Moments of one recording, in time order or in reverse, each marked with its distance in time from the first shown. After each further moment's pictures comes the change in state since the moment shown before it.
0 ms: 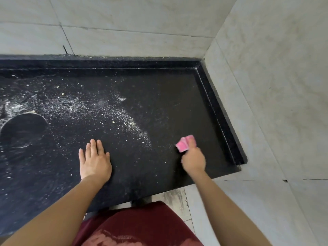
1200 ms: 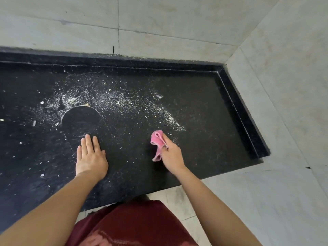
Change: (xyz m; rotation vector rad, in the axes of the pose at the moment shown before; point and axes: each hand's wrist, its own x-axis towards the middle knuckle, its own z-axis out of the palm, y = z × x) left_hand 0.016 -0.179 -0.028 -0.098 -0.070 0.049; right_hand -0.123 -0.174 0.086 0.477 -0.181 -0.224
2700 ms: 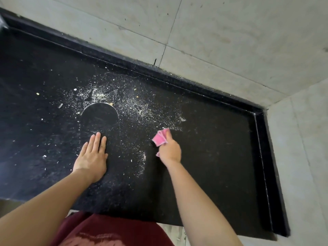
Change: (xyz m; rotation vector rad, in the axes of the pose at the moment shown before) left_hand 0.009 0.003 0.003 0.042 -0.067 -0.103; right_hand 0.109 -0.052 0.016 -0.368 -0.161 -0.010
